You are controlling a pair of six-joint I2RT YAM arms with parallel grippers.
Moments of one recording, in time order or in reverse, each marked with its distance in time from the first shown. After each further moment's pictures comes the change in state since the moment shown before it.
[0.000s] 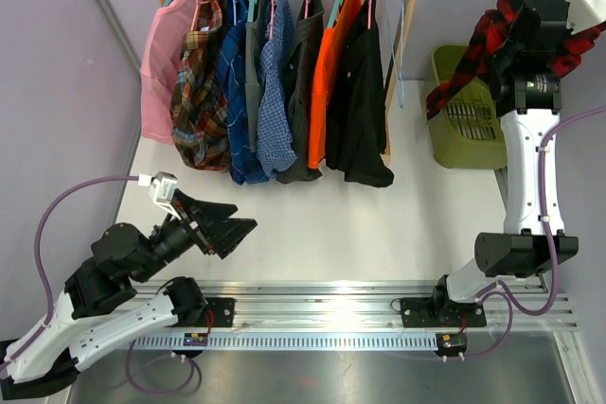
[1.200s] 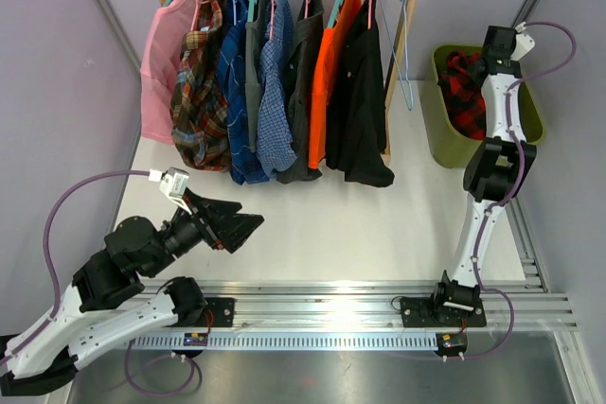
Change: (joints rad) left arm 0.000 0.060 0.000 0.000 -0.029 0.000; right arm -0.174 0.720 0.283 -0.178 -0.448 0.106
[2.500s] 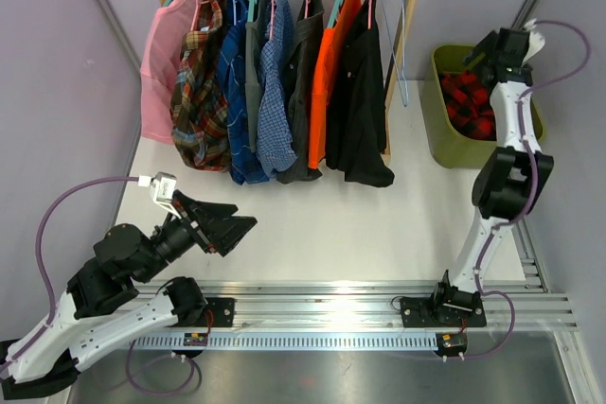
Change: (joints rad) left arm 0.000 -0.069 -0.019 0.007 0.001 -0.040; right arm -0.016 -0.155 -0.225 0.063 -0.102 -0.025
